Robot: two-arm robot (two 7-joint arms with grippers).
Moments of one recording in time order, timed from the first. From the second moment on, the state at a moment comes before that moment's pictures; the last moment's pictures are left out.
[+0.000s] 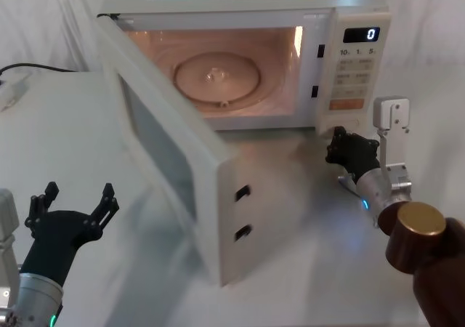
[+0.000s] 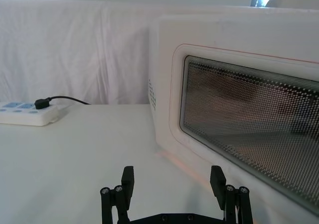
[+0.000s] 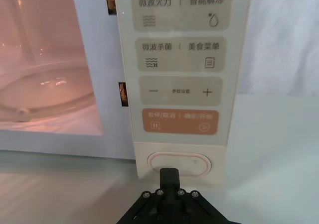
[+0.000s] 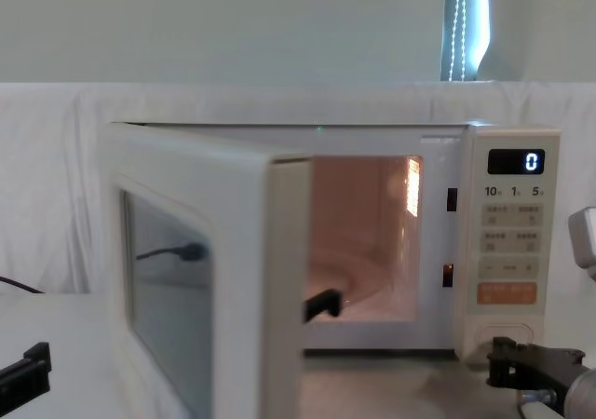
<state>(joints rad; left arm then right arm) 0.27 0.24 0.04 -1.85 -0.25 -0.02 -0.02 0.48 -0.02 -0.09 -0.87 0.05 -0.15 0.11</state>
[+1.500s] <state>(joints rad) 0.27 0.24 0.04 -1.85 -0.25 -0.02 -0.02 0.11 -0.03 -0.13 -1.37 0.02 -0.17 0.05</state>
